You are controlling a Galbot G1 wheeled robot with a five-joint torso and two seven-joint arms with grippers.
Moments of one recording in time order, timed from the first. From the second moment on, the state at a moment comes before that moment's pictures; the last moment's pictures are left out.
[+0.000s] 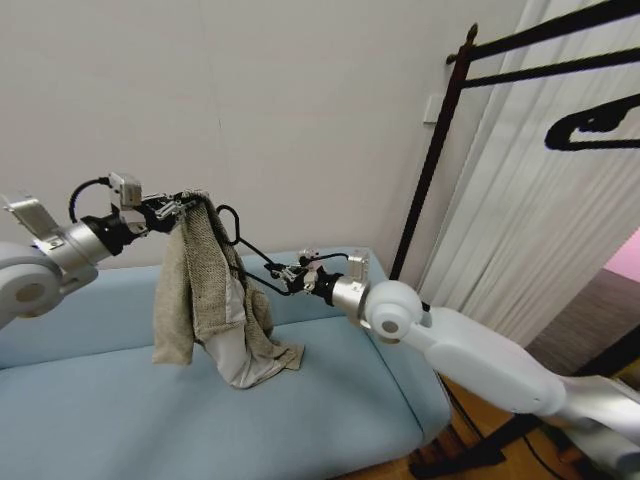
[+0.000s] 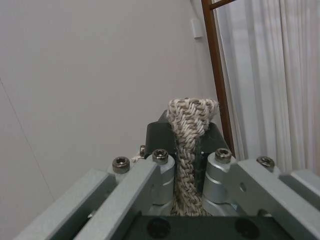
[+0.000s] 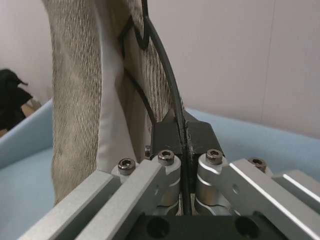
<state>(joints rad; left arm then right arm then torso) 0.83 -0.17 -0.63 -2.02 -1.33 0.11 0.27 -0.13 0.87 -0.42 2.02 1.29 -0.29 0.16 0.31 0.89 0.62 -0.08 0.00</state>
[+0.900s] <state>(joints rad) 0.90 -0.20 -0.65 -2.11 -1.30 0.09 0.27 -0.01 0.94 -0.35 1.98 1.36 -0.24 0.20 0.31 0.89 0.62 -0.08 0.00</state>
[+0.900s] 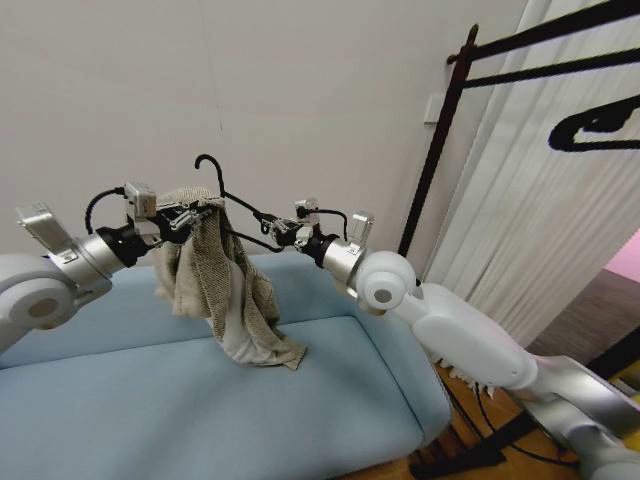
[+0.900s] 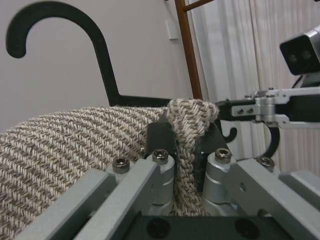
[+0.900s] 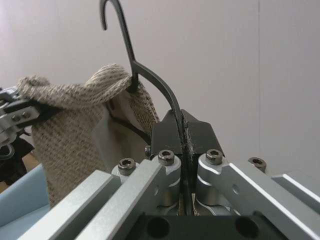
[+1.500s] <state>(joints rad) 0.96 -0.25 -0.68 -2.13 -1.24 0.09 0.27 -0.07 0.88 -0.31 2.02 1.37 -0.24 0.20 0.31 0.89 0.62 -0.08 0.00</state>
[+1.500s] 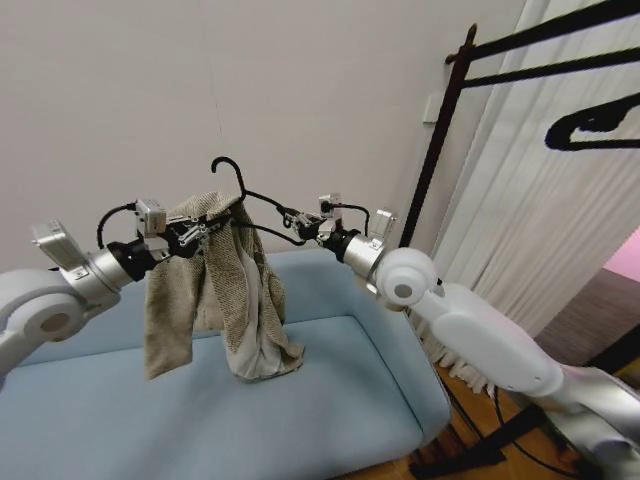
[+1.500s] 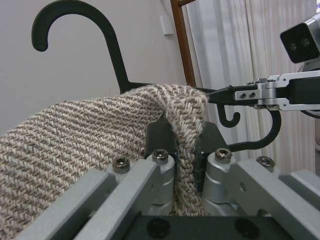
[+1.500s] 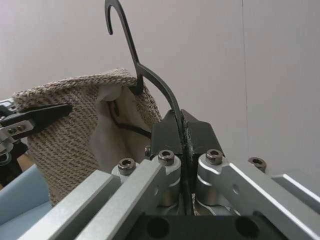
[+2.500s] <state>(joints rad) 0.94 -0.22 -0.69 -2.07 -1.28 0.10 0.18 -0.02 0.85 -0.30 1.96 1.31 -0.24 0.15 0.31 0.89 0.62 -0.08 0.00</state>
